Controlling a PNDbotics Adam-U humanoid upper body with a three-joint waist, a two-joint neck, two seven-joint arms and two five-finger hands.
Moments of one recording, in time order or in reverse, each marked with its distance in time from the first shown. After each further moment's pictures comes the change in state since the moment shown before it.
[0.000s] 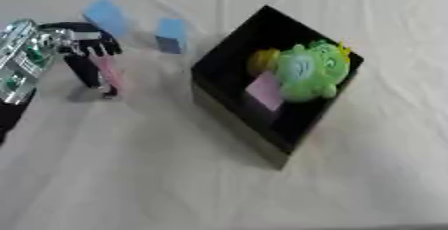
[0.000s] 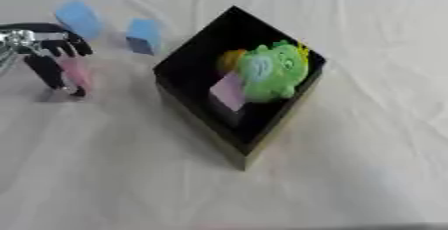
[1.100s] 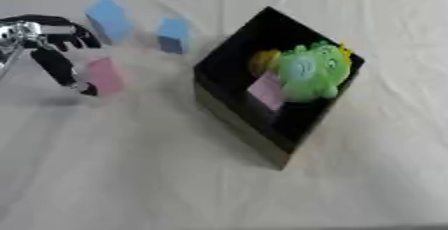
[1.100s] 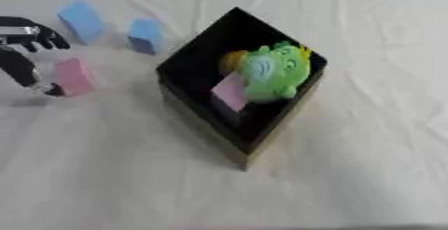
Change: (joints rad) left arm 0.031 0.062 0.008 -0.012 0.134 -0.011 -0.012; right arm 0.006 -0.013 -0.005 0.000 0.000 -0.009 -0.004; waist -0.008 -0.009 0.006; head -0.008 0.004
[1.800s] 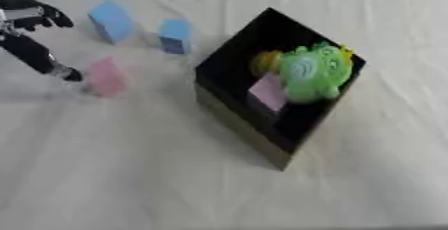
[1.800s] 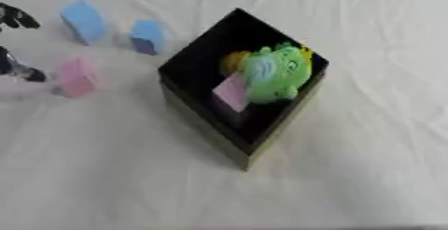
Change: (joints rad) left arm 0.069 0.088 0.062 -0.121 -0.034 0.045 0.023; right arm 0.001 -0.005 -0.003 0.000 0.000 -0.014 -0.004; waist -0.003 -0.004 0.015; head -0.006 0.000
